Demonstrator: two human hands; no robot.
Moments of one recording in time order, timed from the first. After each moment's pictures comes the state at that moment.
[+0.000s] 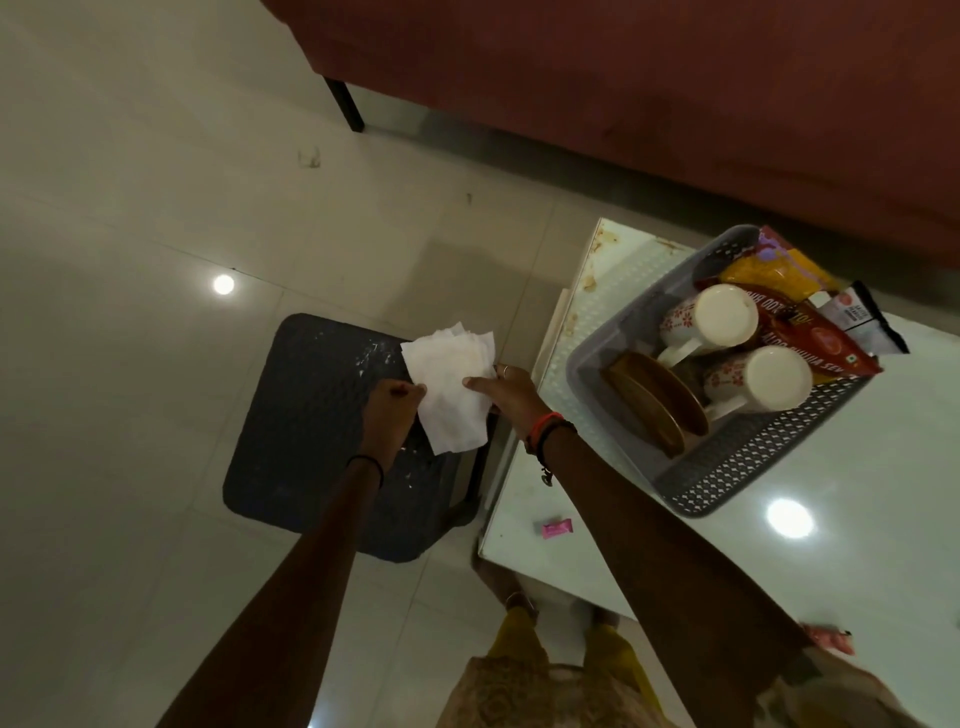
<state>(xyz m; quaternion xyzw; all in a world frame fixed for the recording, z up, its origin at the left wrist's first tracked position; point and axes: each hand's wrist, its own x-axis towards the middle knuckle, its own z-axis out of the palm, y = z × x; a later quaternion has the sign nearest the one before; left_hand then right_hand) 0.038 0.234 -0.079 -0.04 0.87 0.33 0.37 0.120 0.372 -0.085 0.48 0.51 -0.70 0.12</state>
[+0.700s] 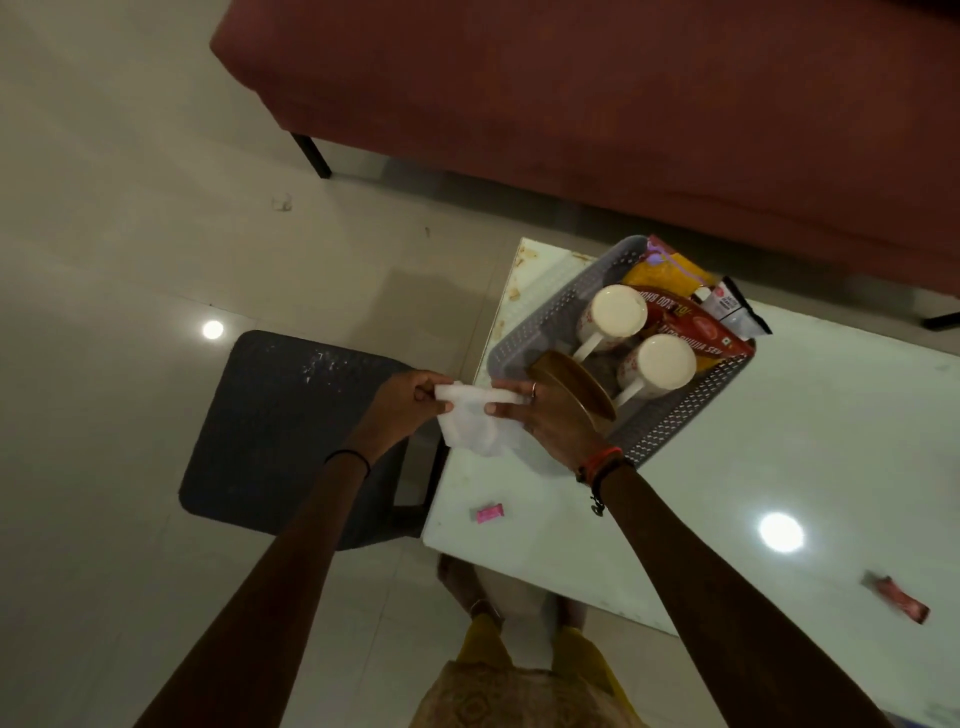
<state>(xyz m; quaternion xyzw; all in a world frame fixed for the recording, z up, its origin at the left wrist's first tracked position) 0.104 0.298 -0.004 0.23 0.82 0.33 0.41 0.256 0.442 -0.016 0.38 0.53 -0.76 0.06</state>
